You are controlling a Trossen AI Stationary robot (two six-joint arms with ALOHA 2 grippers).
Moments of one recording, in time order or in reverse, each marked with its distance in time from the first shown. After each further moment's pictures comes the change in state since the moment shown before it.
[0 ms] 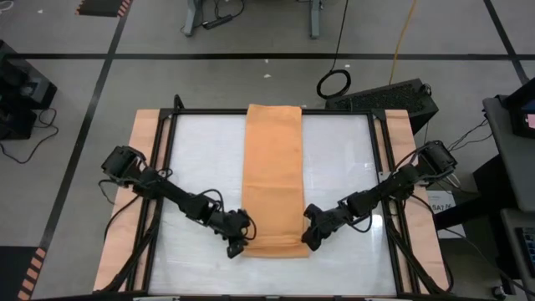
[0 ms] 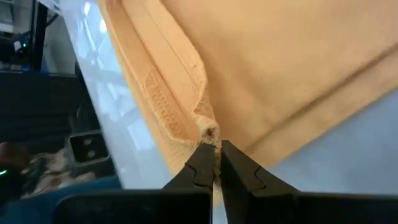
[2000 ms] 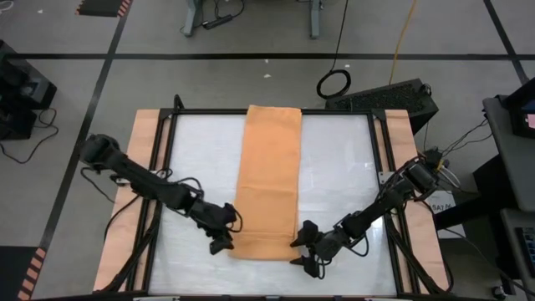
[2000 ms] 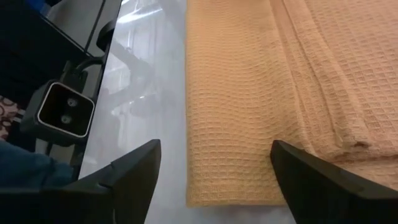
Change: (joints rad) left arm -0.016 -0.320 0.009 -0.266 0.099 -0.077; right arm 0.169 0.263 0.117 0.267 0.314 -0.508
